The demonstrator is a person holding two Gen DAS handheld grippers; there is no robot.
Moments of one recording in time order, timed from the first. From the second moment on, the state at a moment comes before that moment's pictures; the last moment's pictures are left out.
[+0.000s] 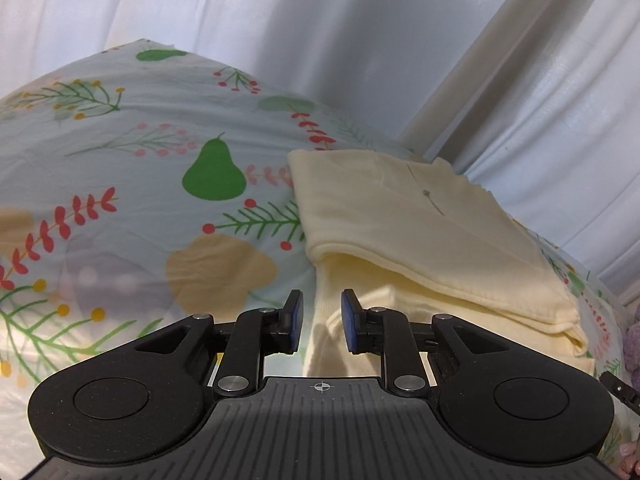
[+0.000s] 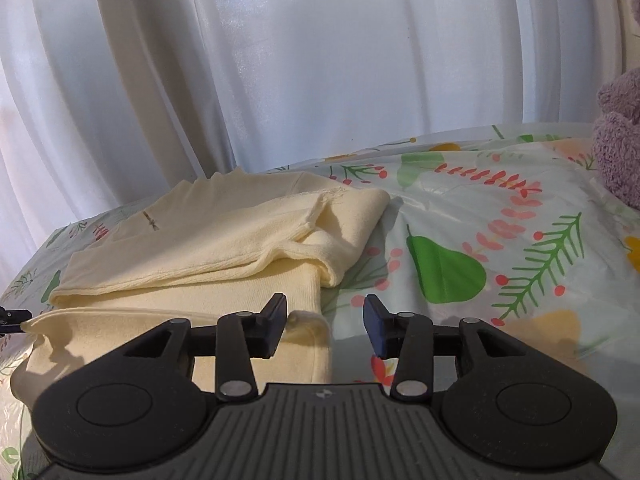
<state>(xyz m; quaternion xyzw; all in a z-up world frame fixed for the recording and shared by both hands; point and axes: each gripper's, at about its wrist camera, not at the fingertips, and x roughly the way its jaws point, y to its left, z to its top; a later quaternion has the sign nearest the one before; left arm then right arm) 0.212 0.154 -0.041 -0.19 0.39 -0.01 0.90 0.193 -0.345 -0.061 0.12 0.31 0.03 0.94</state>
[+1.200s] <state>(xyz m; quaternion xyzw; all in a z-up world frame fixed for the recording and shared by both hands) 0.248 0.115 0.009 -0.13 0.34 -0.10 0.93 0.213 -0.299 -0.032 0.00 0.27 0.06 0.96</state>
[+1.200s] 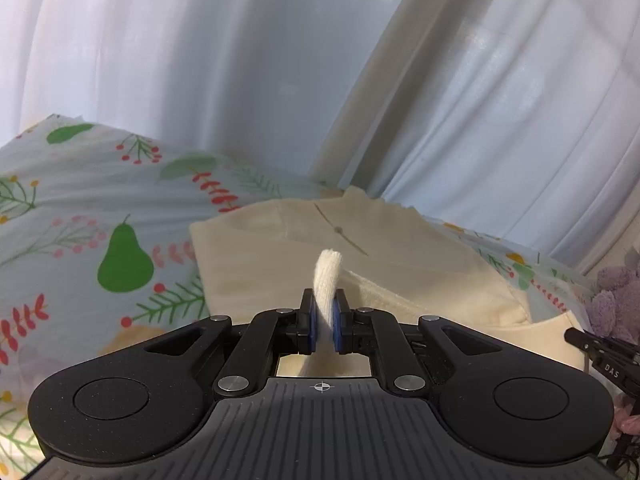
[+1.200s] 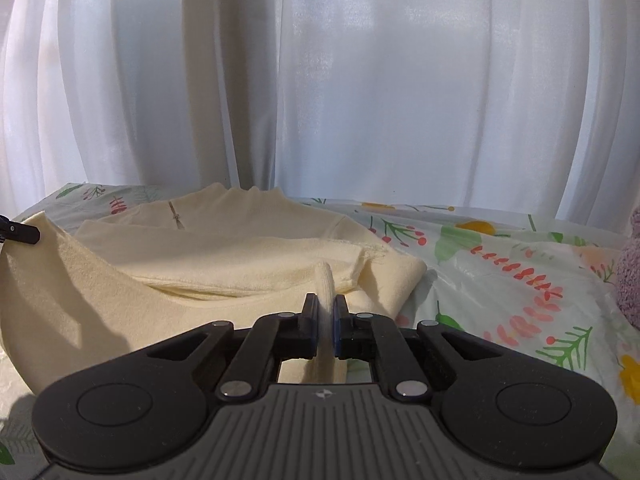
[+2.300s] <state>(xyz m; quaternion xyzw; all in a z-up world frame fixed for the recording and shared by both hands) 0.329 0.086 -0.050 0.03 0.38 -0.08 0.92 0.321 -0.289 -0.062 -0.04 0.36 0.08 0.93</state>
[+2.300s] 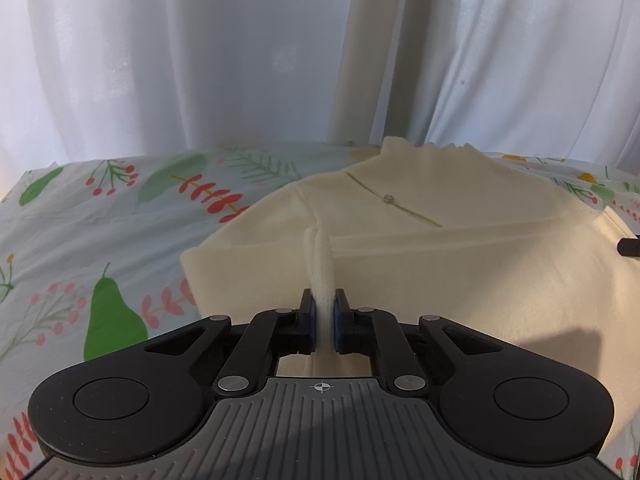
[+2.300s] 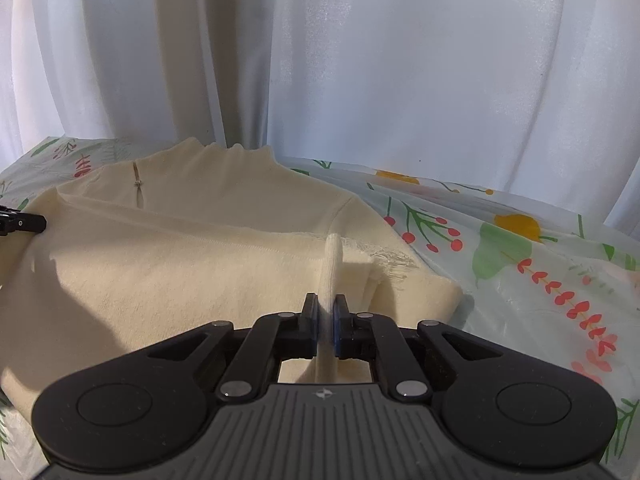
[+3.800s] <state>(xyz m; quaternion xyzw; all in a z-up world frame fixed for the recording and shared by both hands) 0.375 0.117 -0.083 -0.25 0.31 0.00 0.92 0.382 -0.310 -0.117 0.30 0.28 0.16 0.90</state>
